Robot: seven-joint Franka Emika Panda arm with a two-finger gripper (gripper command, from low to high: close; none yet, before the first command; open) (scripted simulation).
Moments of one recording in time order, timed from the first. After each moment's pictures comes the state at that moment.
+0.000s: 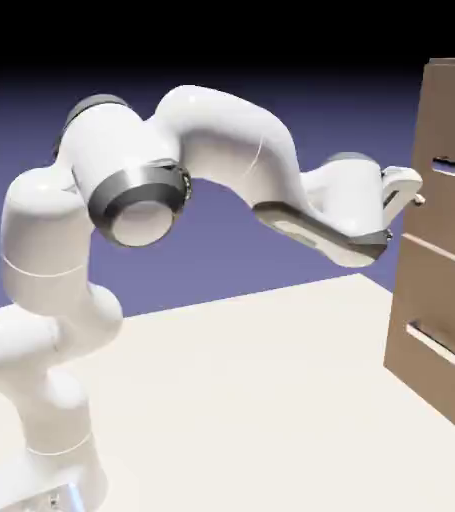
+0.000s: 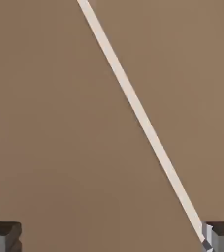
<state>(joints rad) -1.40 0.51 1.46 -1.86 -2.66 2.91 -1.44</state>
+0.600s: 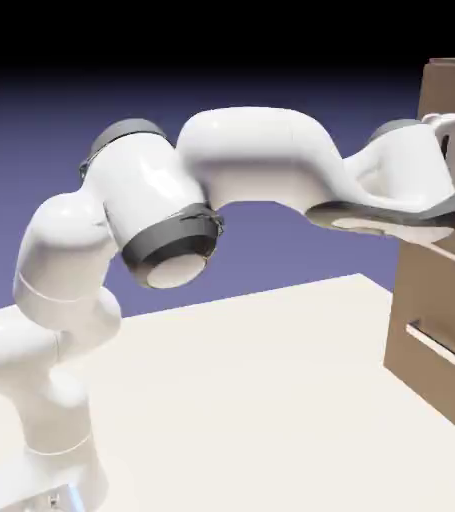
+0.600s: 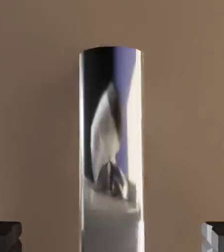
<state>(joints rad) -1.29 0.64 1.40 -1.60 -2.86 2.93 -1.69</state>
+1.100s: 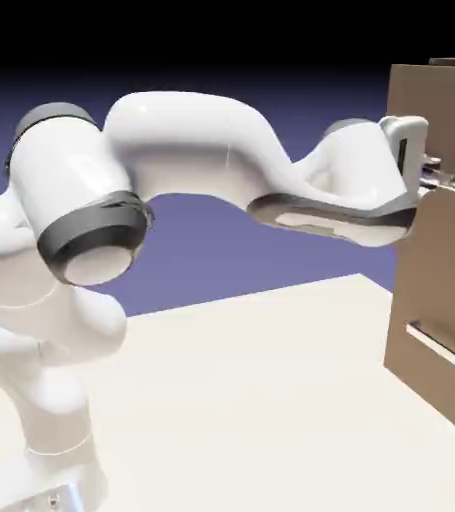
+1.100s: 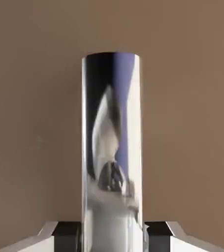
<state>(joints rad) -1.83 0.63 1.85 -1.99 -2.90 2.87 -1.62</state>
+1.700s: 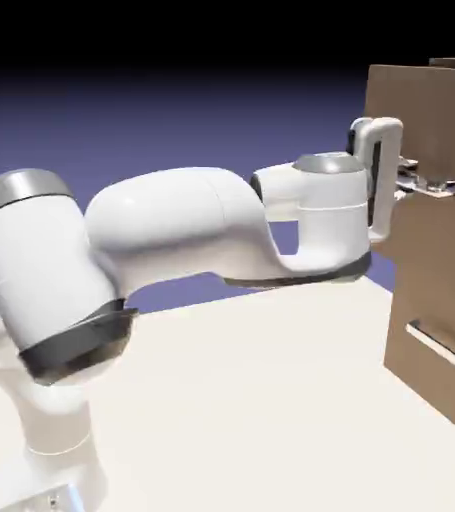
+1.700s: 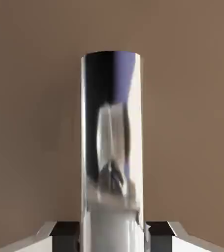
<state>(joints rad) -1.88 0.89 1.93 -2.14 -2.71 2.78 -2.01</state>
